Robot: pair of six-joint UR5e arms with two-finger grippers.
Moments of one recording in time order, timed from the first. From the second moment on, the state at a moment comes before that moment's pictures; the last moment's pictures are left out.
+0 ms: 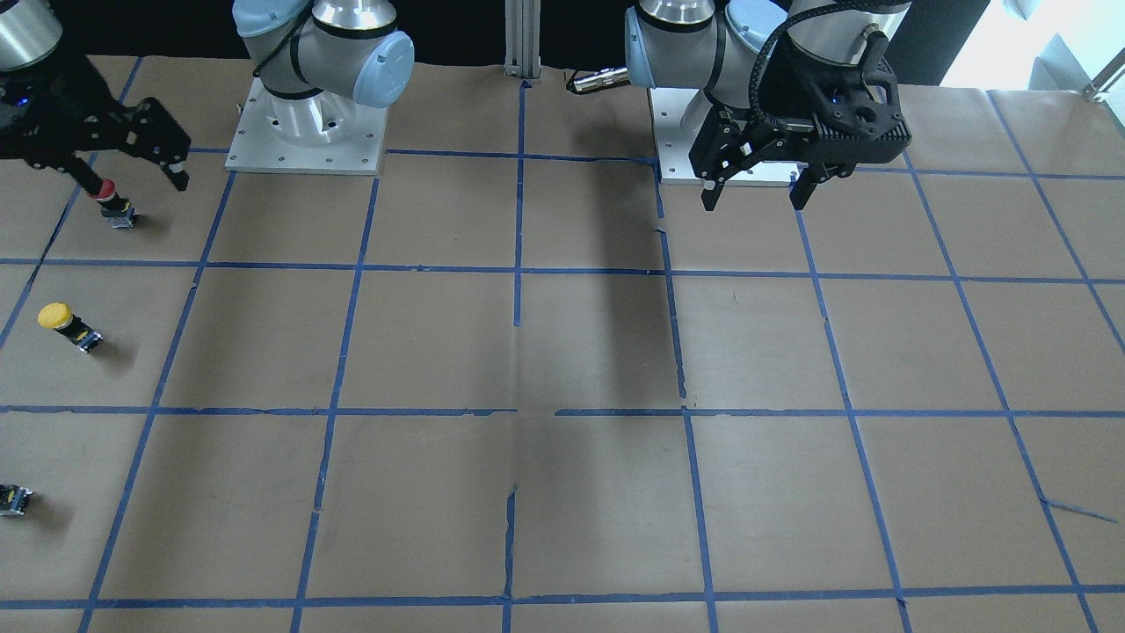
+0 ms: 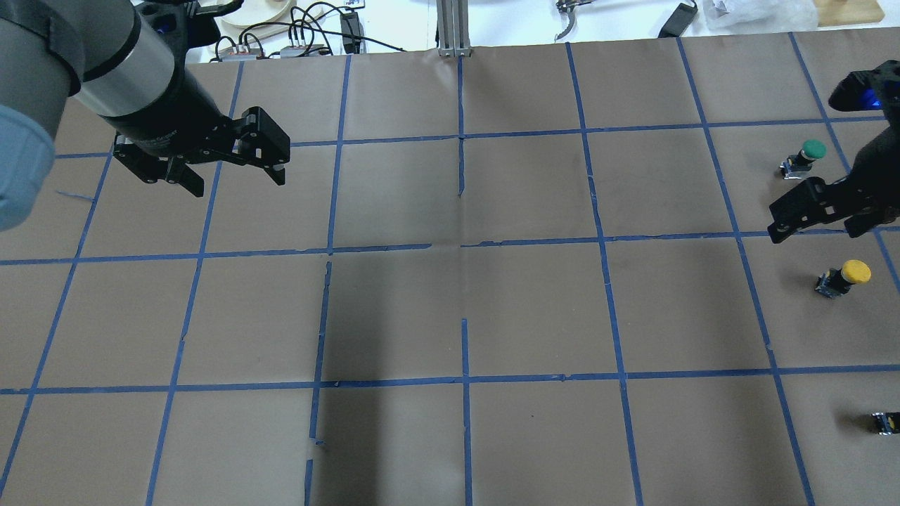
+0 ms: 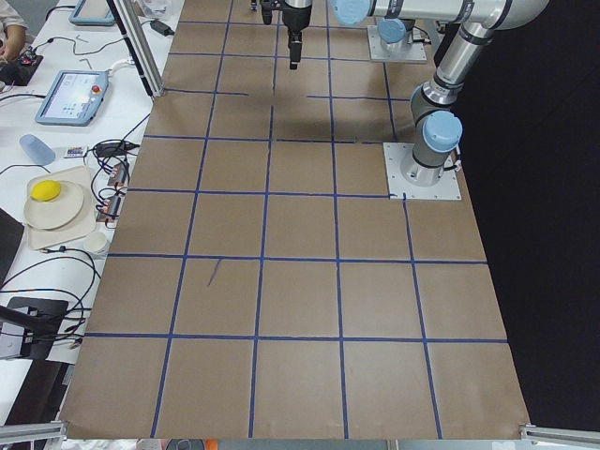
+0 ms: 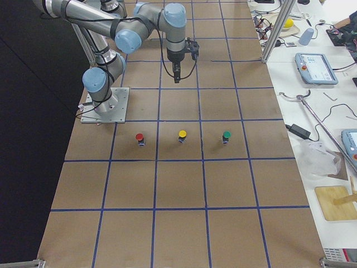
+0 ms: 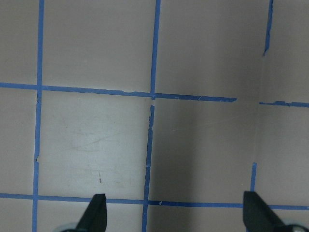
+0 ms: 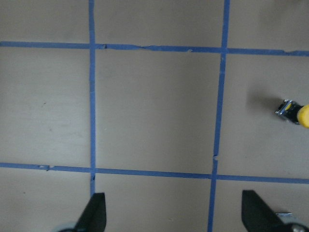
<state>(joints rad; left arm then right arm) -1.56 -1.47 -1.64 -1.52 1.53 -0.08 1.20 -1.83 1.86 -1.59 -1.52 -0.40</state>
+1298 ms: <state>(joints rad) -1.56 -1.47 -1.64 -1.52 1.53 -0.08 1.54 -1.78 1.71 -1.46 -1.56 0.02</state>
